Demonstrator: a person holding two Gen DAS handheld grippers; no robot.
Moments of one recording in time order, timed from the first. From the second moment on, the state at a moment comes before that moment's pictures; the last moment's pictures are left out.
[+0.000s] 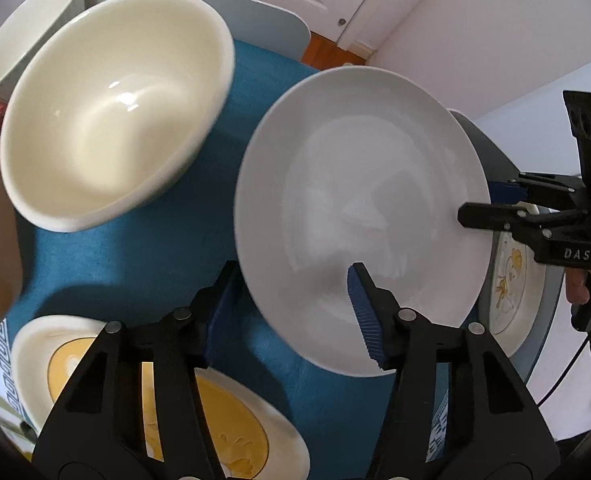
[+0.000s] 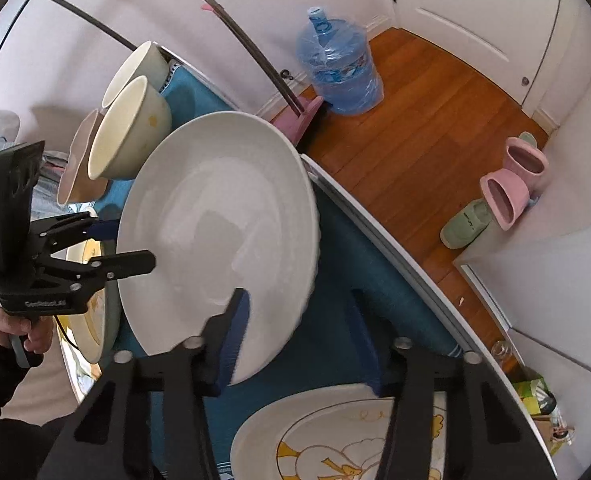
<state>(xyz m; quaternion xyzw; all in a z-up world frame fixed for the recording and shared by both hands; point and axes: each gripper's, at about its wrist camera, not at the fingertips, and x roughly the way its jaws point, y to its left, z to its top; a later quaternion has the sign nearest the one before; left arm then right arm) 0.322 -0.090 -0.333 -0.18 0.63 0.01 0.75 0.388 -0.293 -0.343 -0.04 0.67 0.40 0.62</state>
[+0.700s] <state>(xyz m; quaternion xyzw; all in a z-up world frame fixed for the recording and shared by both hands) 0.313 -0.103 -0.314 -0.16 0.61 0.03 0.78 0.374 -0.293 -0.335 -0.04 0.65 0.41 0.64</state>
